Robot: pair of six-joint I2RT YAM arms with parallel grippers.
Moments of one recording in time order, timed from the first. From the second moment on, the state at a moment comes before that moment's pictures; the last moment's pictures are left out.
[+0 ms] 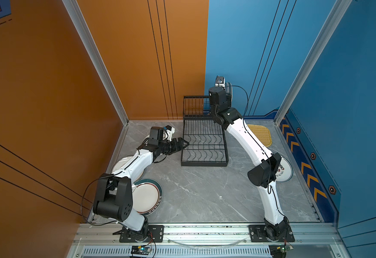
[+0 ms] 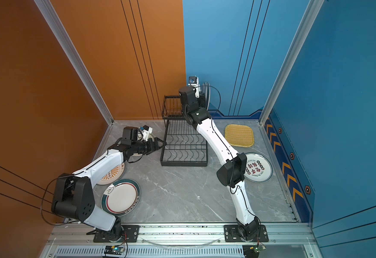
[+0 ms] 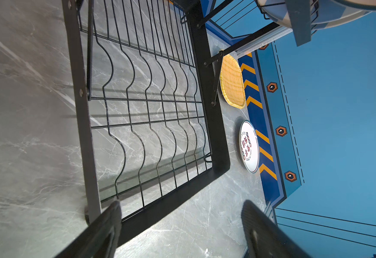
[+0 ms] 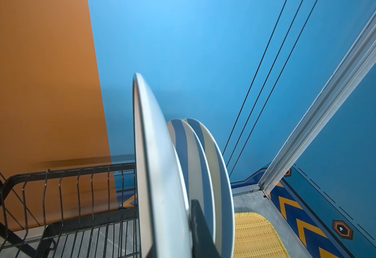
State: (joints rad) left arm -0.20 1.55 1.09 -0.24 0.63 -0.54; right arm 0.58 2.24 2.50 -0.46 0.88 0.01
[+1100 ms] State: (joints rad) left arm -0.17 1.52 1.08 -0.24 0.63 -0.53; right arm 0.55 2.34 2.50 -0.43 0.90 0.05
